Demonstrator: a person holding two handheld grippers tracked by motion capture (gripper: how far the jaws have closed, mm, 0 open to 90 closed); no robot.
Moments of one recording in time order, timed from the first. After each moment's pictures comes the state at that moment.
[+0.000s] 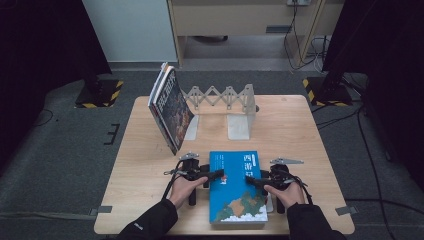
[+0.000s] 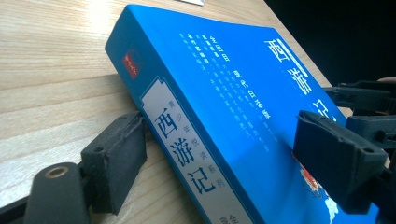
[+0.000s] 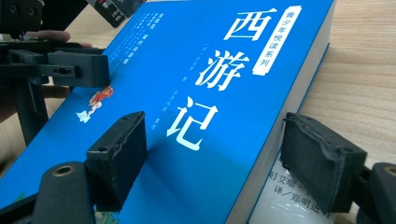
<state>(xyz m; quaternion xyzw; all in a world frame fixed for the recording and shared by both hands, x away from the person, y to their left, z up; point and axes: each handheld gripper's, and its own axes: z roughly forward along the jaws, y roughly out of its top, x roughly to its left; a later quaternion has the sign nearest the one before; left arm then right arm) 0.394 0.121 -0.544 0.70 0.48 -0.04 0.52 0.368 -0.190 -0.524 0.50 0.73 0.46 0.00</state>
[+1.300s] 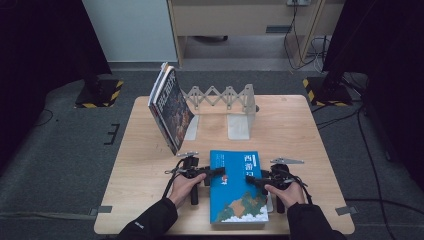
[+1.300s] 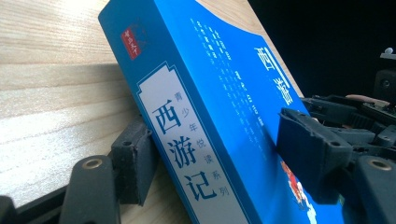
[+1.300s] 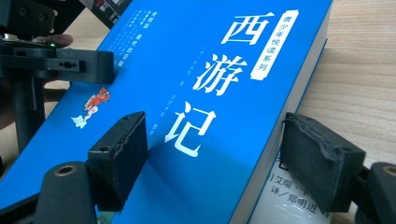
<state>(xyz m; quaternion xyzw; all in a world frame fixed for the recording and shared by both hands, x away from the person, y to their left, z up) 0.401 0.121 -0.546 0.67 0.51 -0.12 0.53 0.369 -0.191 -0.524 0.50 0.73 0.46 0.01</state>
